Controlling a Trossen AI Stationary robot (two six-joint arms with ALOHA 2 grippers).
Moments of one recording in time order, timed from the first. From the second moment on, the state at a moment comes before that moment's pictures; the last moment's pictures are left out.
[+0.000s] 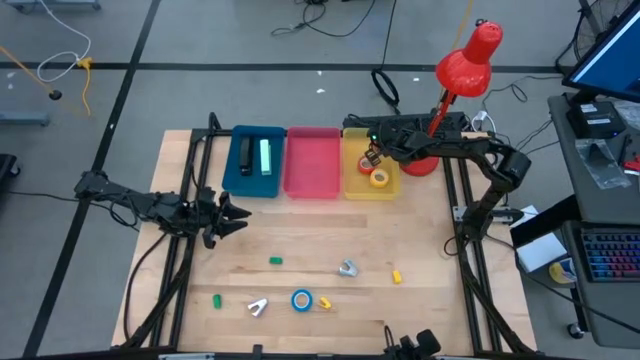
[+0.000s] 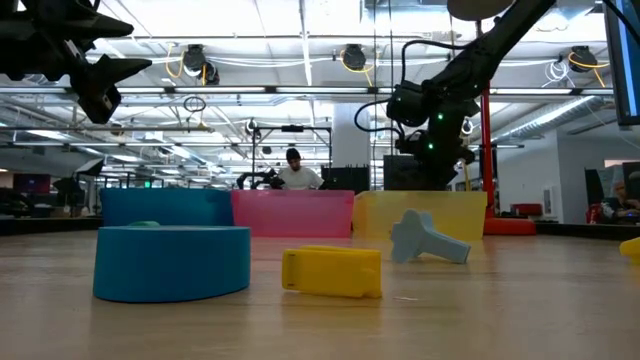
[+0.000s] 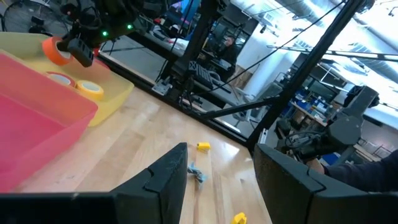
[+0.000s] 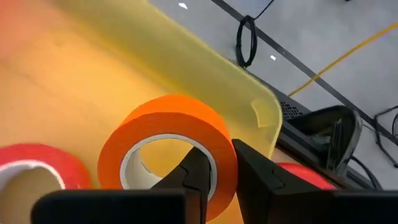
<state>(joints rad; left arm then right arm) -0.33 0.22 0.10 0.16 -0.29 -0.53 -0.63 1.69 0.98 -0.32 0.55 0.20</state>
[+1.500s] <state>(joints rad) -0.33 0.22 0.10 0.17 -0.30 -0.53 -0.51 1.47 0.95 -0.28 0.25 0.13</state>
